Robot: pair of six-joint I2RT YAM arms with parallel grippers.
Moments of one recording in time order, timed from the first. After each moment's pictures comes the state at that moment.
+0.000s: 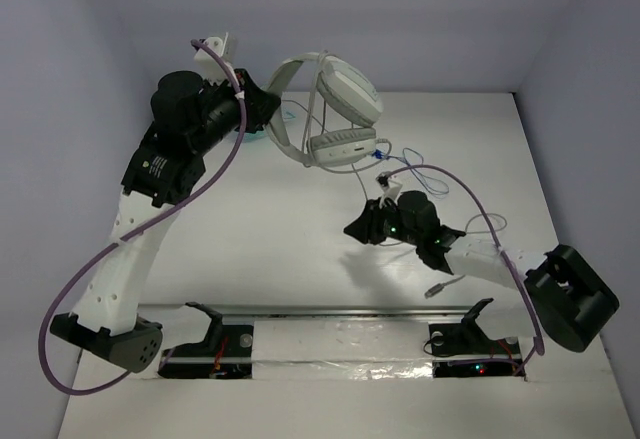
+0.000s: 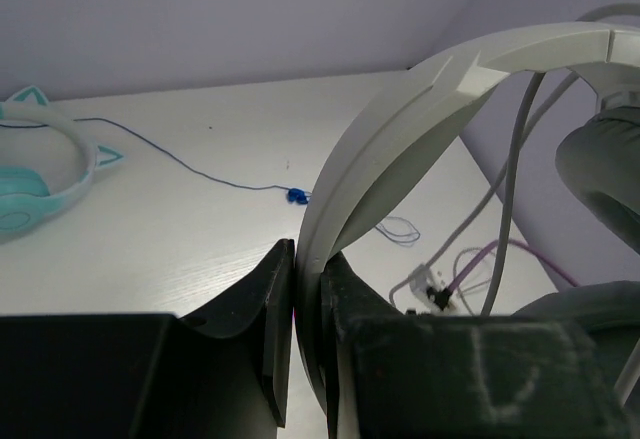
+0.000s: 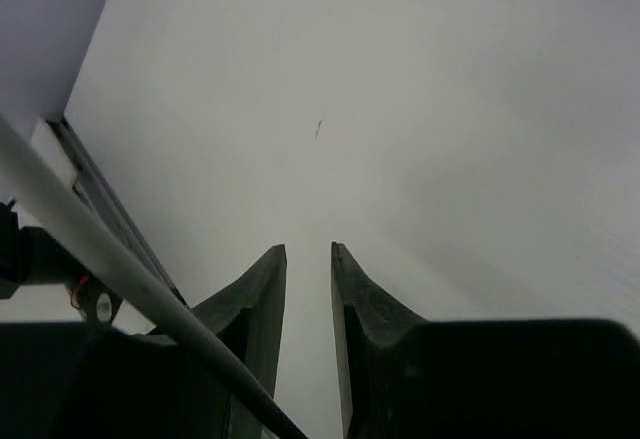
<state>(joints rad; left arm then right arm) -0.42 1.21 1.63 -0.55 0.16 -0.36 0.65 1.30 0.51 0.42 -0.31 0.58</state>
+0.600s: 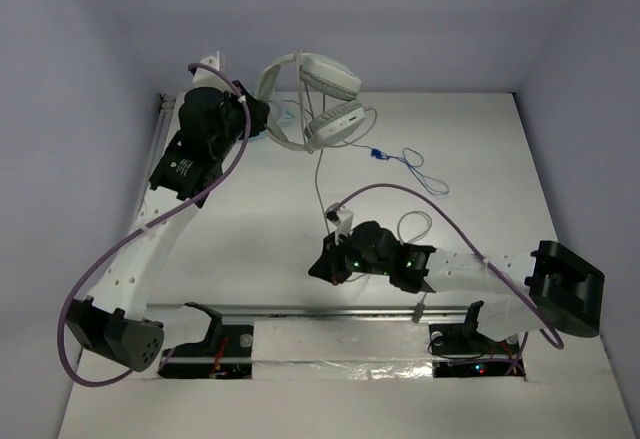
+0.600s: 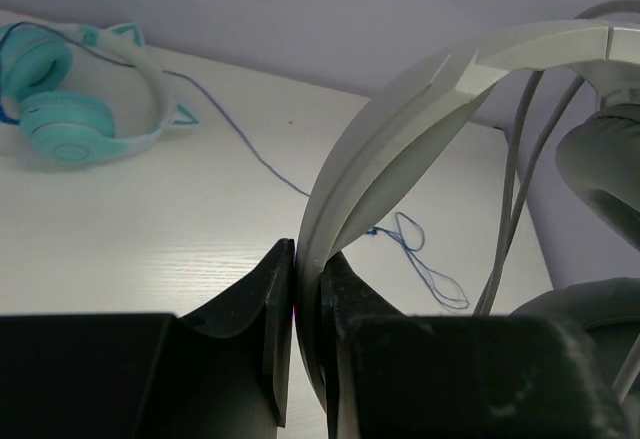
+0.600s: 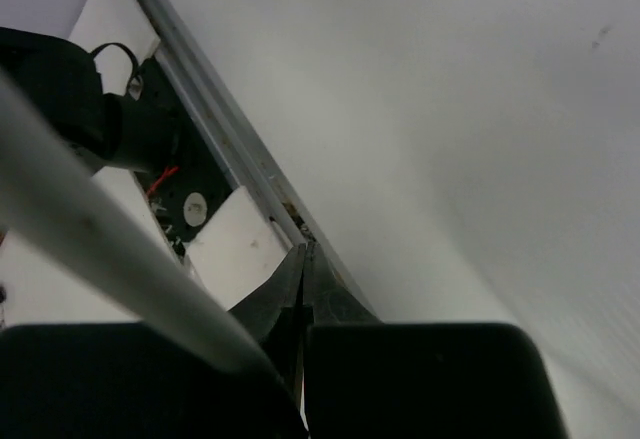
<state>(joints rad) -0.38 1.22 1.39 -0.35 -0.06 -0.54 1.10 1.34 0.62 0.28 -0.11 0.63</state>
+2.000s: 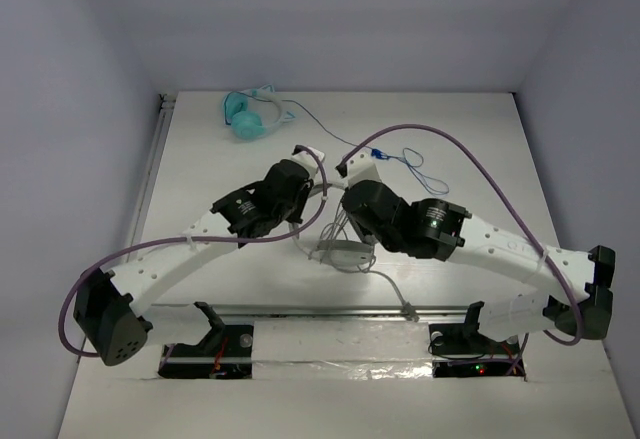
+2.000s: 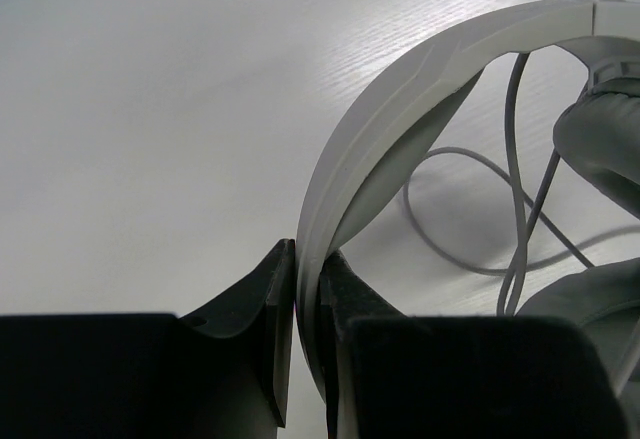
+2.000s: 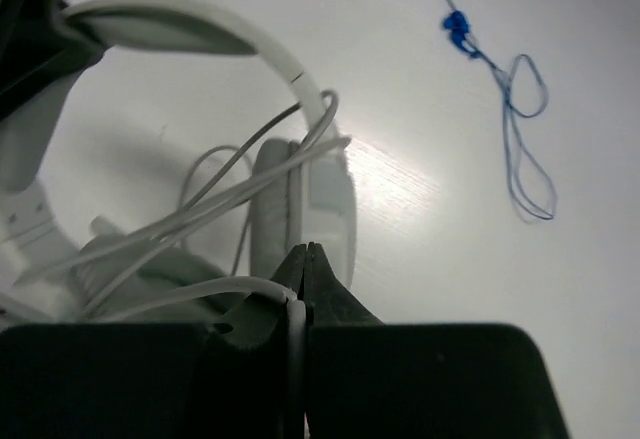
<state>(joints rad) -0.79 1.22 1.04 -0.56 -0.33 -0.17 1.16 1.31 1.34 -0.77 0.66 0.28</state>
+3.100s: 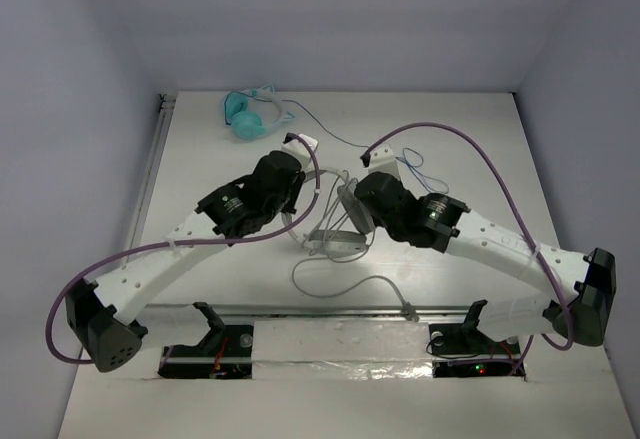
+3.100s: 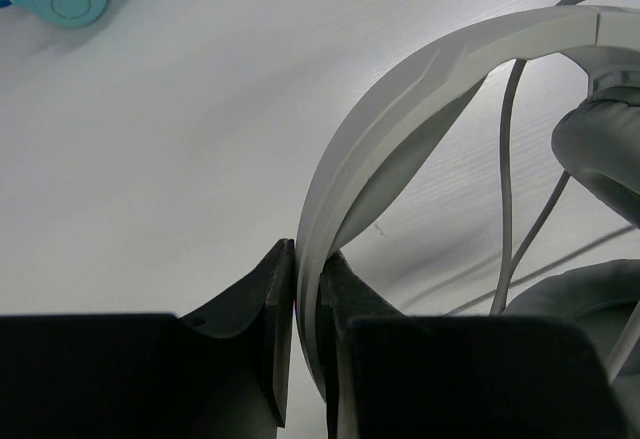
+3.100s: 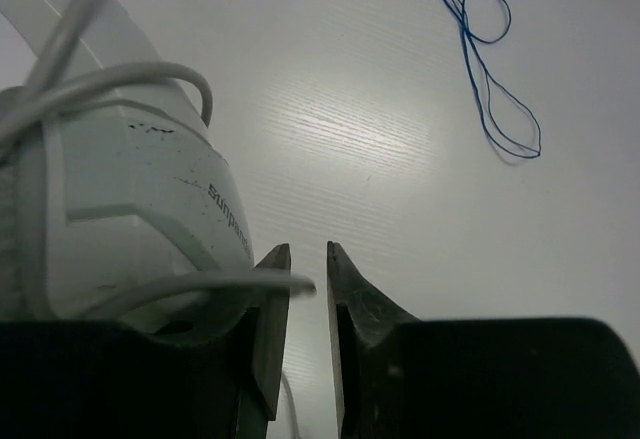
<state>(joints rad) -0.82 1.19 1.13 -0.63 -0.39 -0.14 0.99 1.30 1.20 -0.72 0.69 0.37</state>
